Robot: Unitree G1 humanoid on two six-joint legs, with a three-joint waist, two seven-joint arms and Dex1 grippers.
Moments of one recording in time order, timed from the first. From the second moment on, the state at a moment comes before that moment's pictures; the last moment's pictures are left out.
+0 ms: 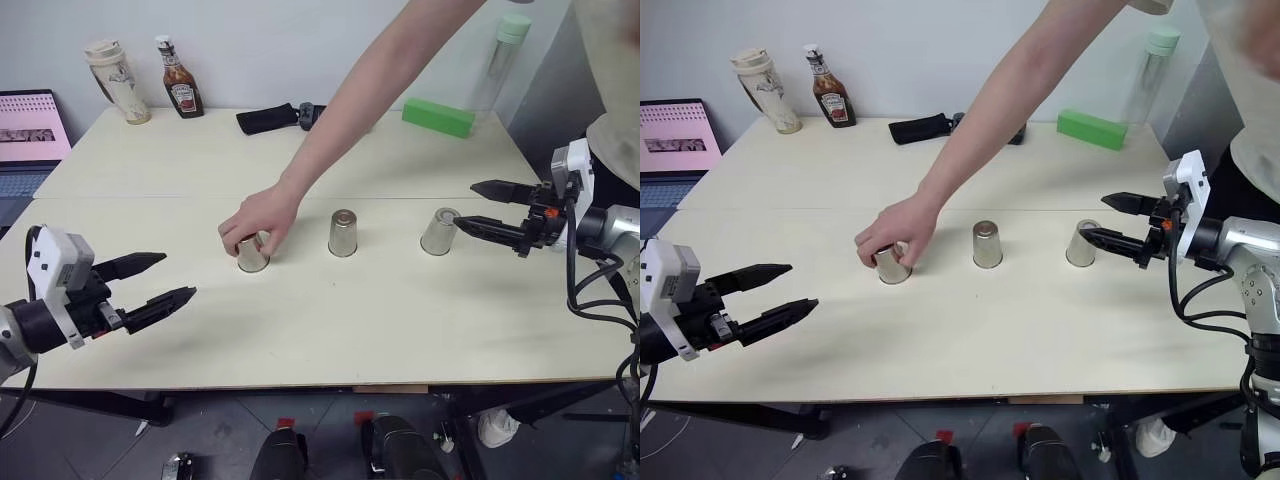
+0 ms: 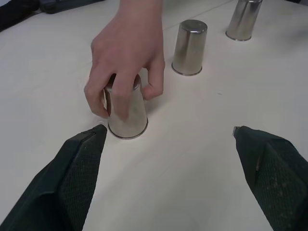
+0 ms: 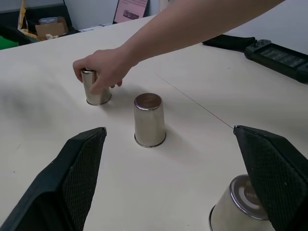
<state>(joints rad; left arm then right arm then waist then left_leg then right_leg) 0.15 0.93 0.64 -0.34 -0.71 0.61 -1.01 -0.57 -0.84 -0.17 -0.02 0.61 0.63 1.07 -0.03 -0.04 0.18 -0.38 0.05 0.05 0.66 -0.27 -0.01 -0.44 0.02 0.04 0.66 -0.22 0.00</state>
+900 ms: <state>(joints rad) 0.17 0.93 0.66 -0.34 -0.68 0.60 -1.01 -0.57 -0.83 -0.14 -0.02 0.60 0.62 1.07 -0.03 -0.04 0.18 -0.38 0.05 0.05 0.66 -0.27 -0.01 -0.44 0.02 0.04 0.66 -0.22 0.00</state>
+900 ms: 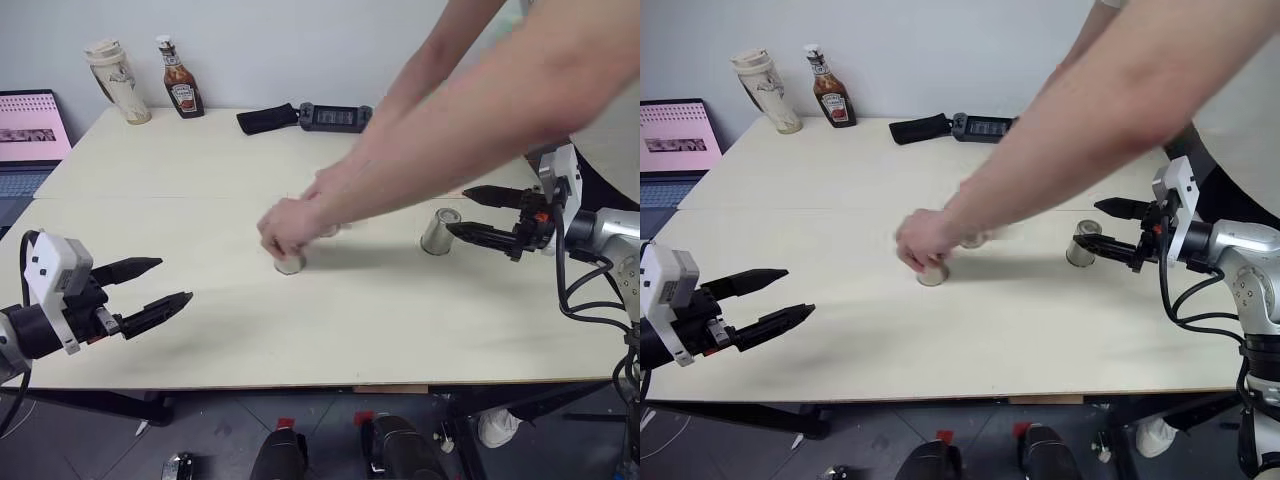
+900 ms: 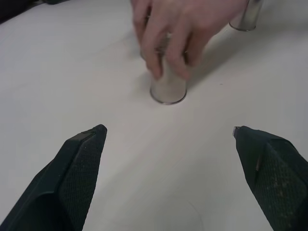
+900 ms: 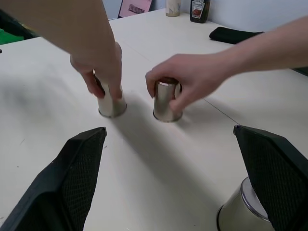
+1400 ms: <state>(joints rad) 0.17 0.93 0.66 -0.32 -0.68 0.60 -1.01 -0.56 -0.83 -0.14 -0.04 0.60 0.62 1.06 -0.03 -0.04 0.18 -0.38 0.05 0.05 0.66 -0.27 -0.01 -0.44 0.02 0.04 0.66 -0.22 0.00</state>
